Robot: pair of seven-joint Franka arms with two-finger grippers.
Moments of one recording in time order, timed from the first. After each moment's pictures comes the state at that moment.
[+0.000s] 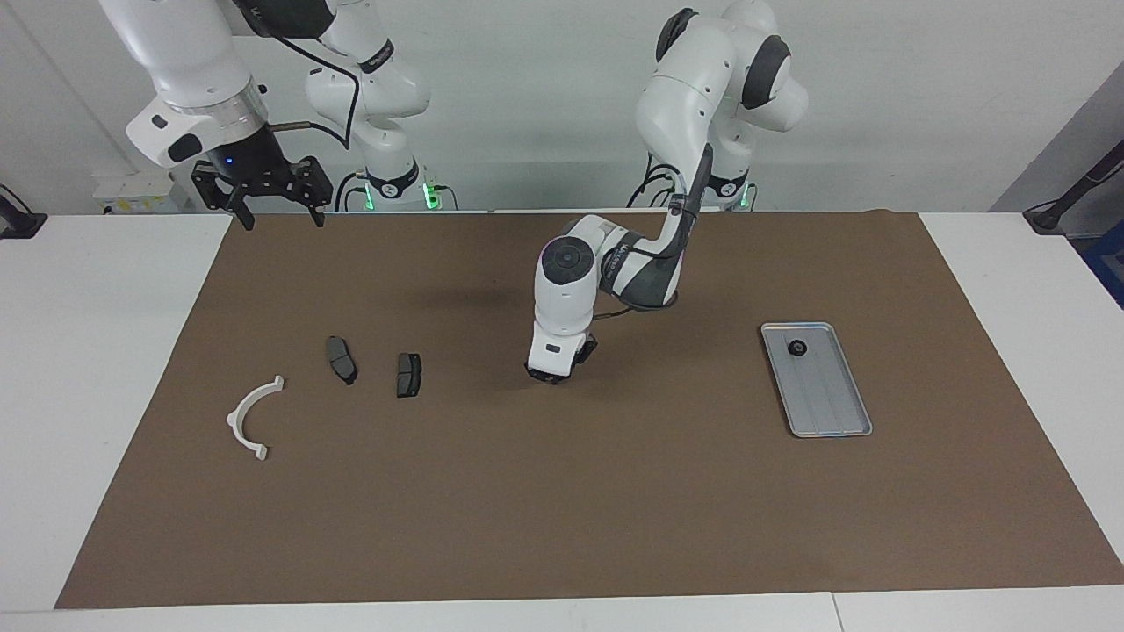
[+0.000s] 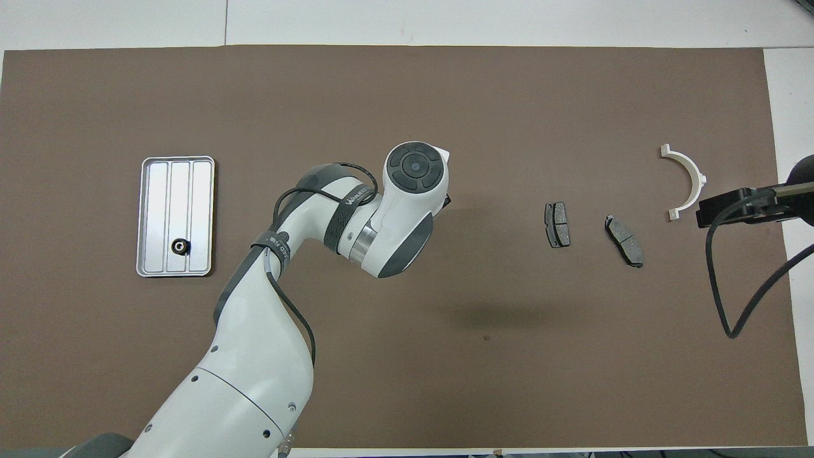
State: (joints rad) left arm -0.70 0.65 0.01 -1.47 -0.05 2.10 -1.09; right arm 0.03 -0.07 -0.01 -1.63 -0.02 1.52 -0.02
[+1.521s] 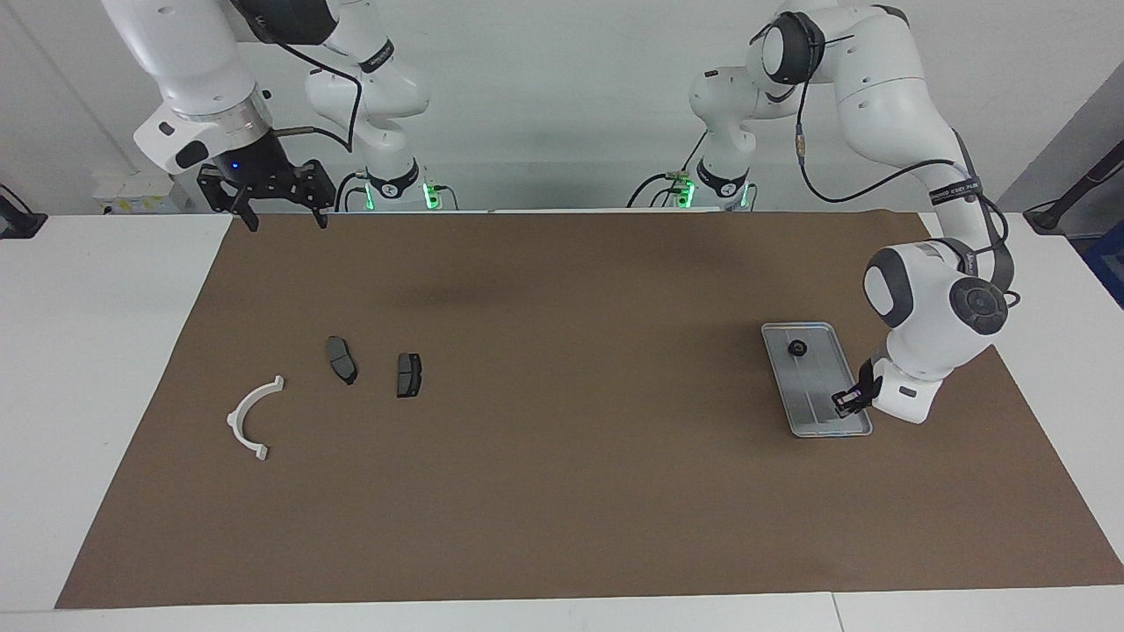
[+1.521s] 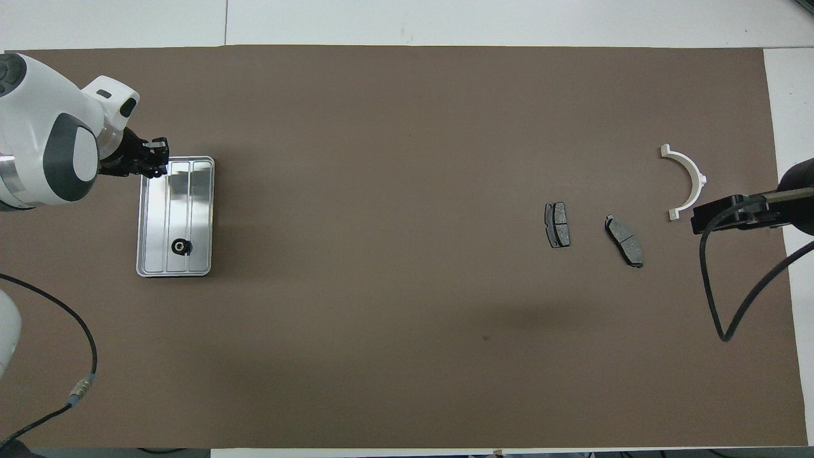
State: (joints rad) left arm -0.01 0.51 0.06 -1.61 -0.01 2.08 -0.19; right arm 0.03 -0.08 -0.01 -1.68 -0.02 1.53 -0.02
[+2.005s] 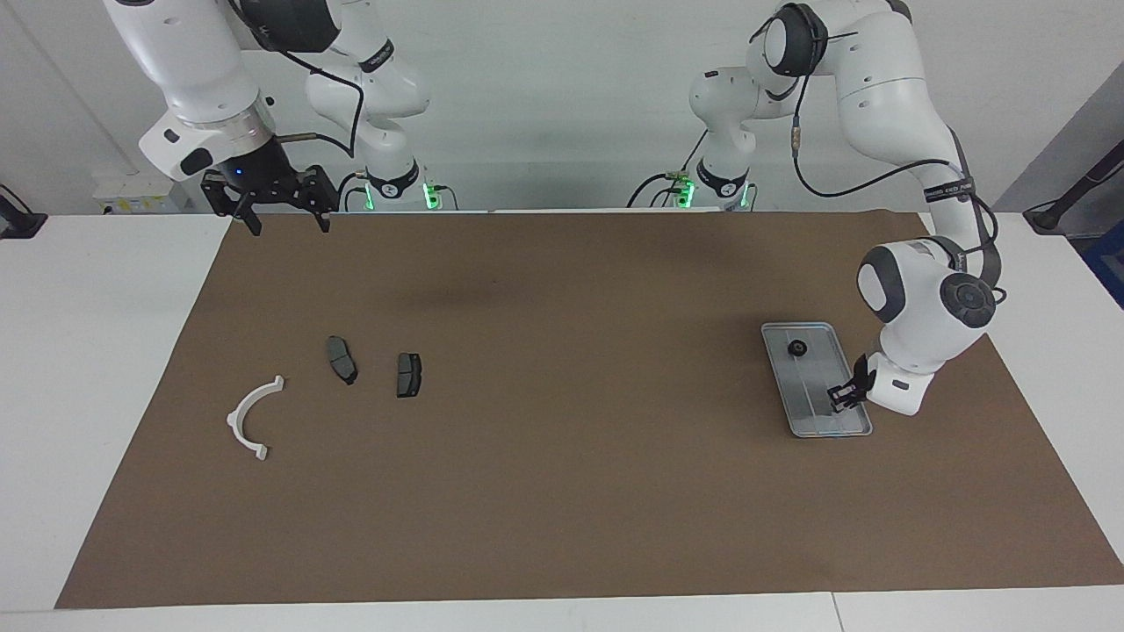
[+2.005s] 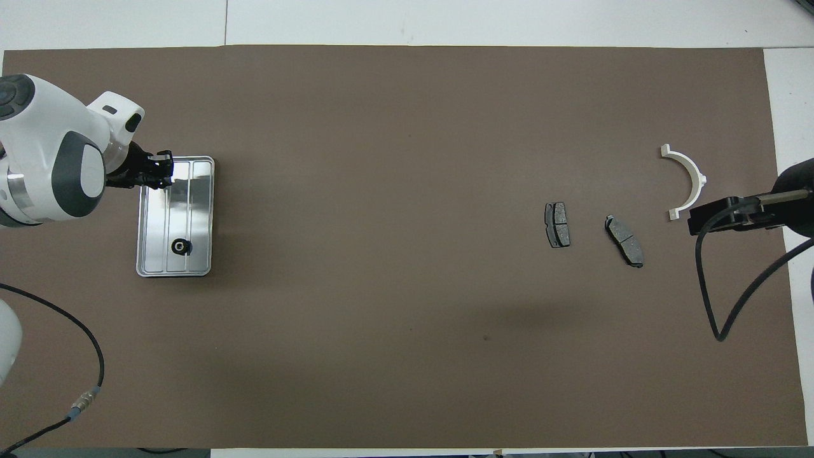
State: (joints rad) left arm -0.01 0.47 0.04 -1.71 -0.01 2.13 -0.19; right arm 0.03 -0.09 -0.01 -1.69 -0.02 1.54 -0.02
